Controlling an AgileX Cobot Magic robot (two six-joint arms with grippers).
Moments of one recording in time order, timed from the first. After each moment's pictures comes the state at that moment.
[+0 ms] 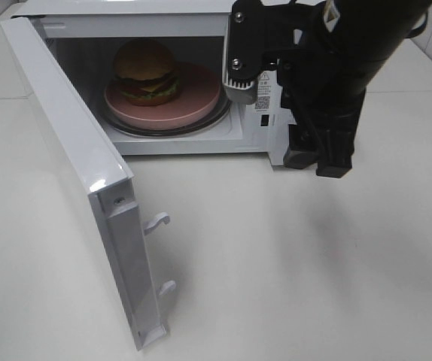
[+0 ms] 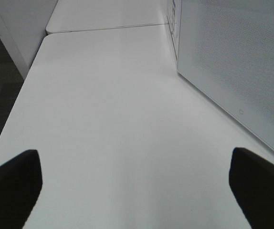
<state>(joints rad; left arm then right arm) -0.01 0.00 -0.50 0.01 1.04 0.08 0.65 1.56 -1.22 -0.20 0.86 -0.71</state>
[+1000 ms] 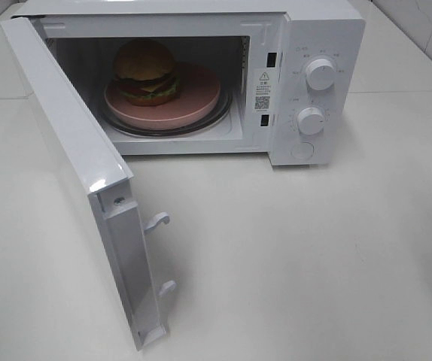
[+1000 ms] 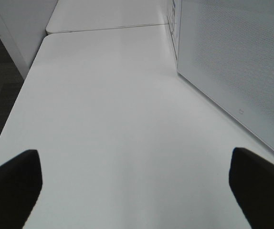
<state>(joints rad) -0.01 0.00 -0.50 0.01 1.04 0.08 0.21 1.11 -0.73 -0.17 0.86 0.03</state>
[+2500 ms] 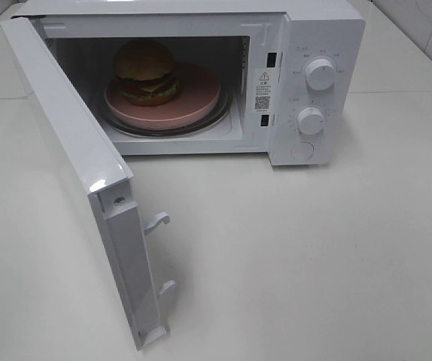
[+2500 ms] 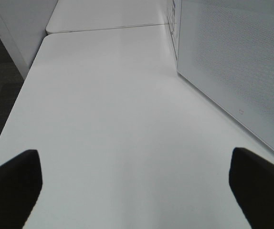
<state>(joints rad) -0.01 0.00 -0.50 0.01 1.04 0.08 0.05 0.09 -0.49 -0.12 0.97 0.03</state>
